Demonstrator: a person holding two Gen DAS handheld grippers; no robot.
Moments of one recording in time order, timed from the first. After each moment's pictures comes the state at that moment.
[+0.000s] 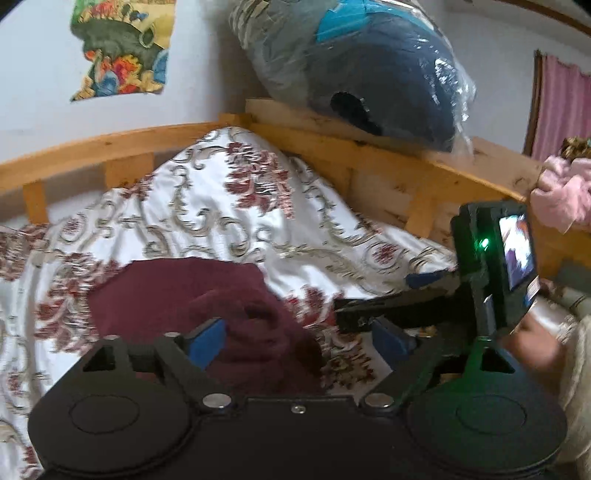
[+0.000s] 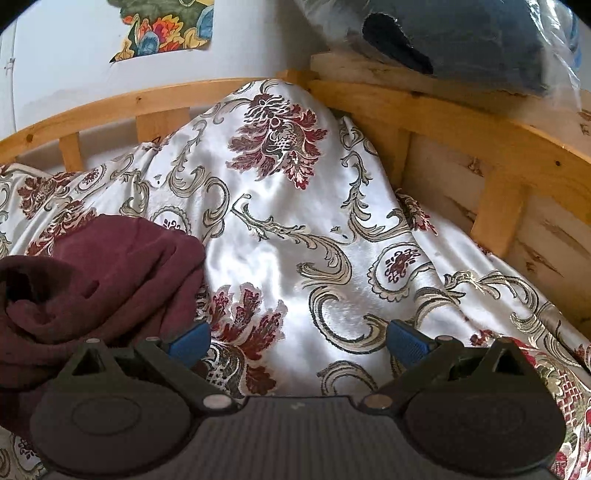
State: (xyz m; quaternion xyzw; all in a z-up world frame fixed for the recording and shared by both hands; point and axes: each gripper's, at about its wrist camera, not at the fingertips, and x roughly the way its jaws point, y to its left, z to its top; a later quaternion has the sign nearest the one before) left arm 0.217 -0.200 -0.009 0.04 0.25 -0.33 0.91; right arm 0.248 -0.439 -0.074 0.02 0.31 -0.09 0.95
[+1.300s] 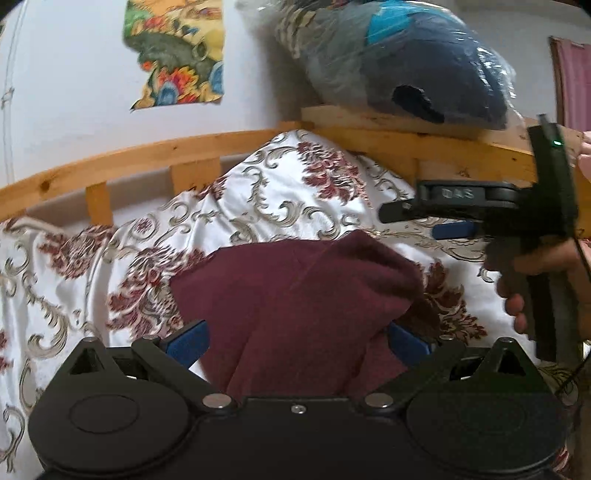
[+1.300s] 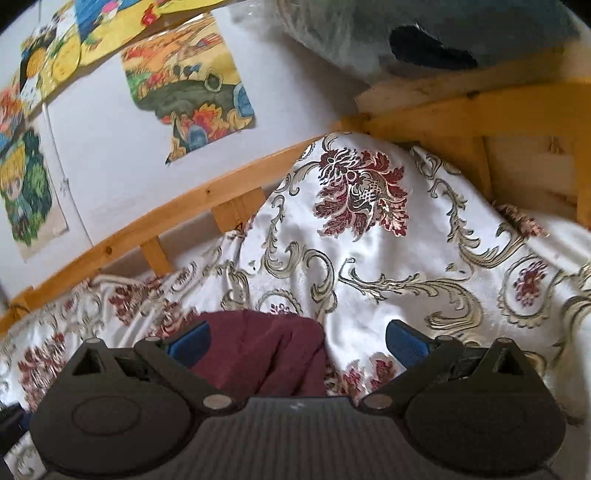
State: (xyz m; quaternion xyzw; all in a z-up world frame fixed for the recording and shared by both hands) left arm 0.231 -0.142 -0.064 0.07 0.20 -0.27 0.94; right arm 0.275 -0.441 -0.071 0.20 0.19 0.06 0.96
